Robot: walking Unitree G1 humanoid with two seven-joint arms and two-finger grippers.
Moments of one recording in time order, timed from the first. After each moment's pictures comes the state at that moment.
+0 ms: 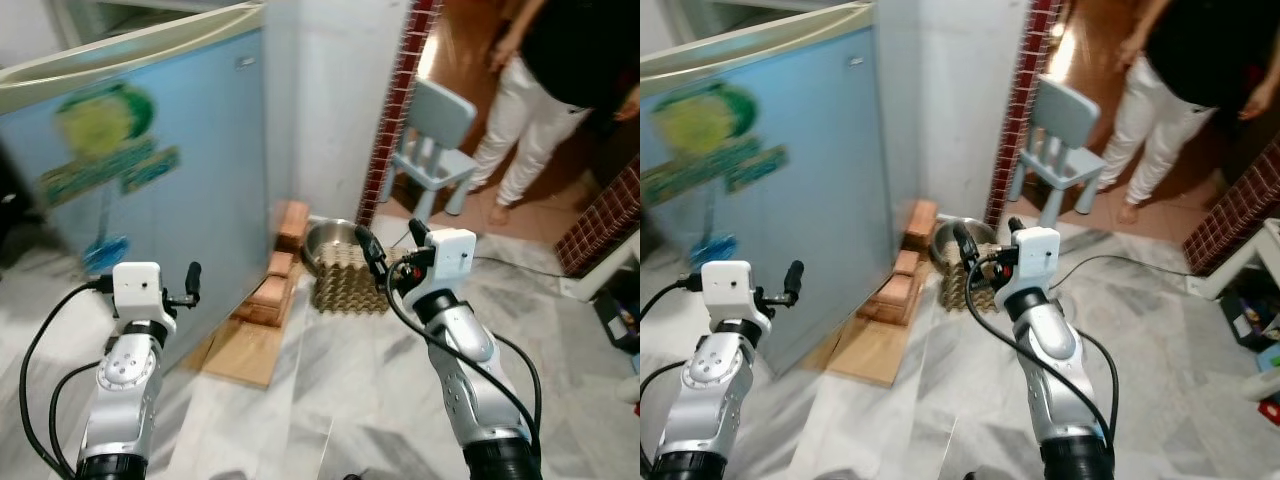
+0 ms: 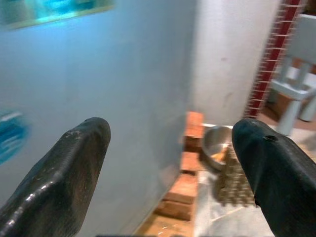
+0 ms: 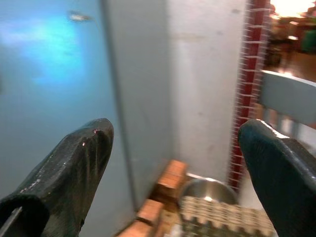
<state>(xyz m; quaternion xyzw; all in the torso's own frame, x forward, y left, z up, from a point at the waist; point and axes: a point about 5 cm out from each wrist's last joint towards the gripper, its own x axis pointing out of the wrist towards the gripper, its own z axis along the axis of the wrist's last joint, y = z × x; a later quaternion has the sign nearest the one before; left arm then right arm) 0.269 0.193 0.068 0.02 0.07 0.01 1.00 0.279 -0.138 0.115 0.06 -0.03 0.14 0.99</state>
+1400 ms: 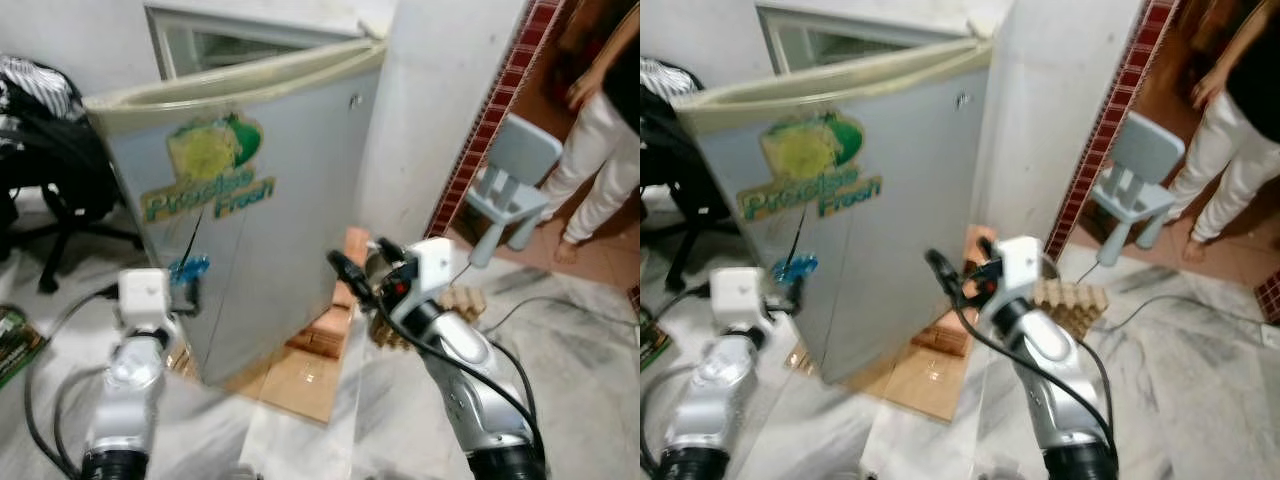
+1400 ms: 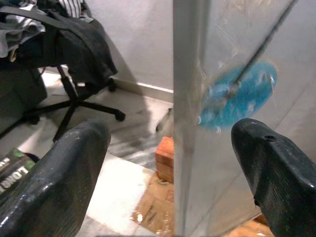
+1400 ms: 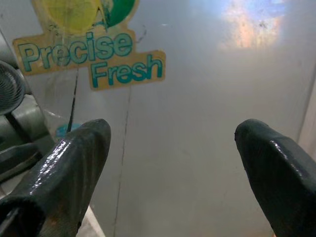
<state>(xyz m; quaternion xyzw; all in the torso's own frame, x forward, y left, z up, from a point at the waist) 0.267 0.223 0.055 0.04 0.11 0.08 0.99 0.272 -0.111 0.113 0.10 0.02 0.27 0.96</state>
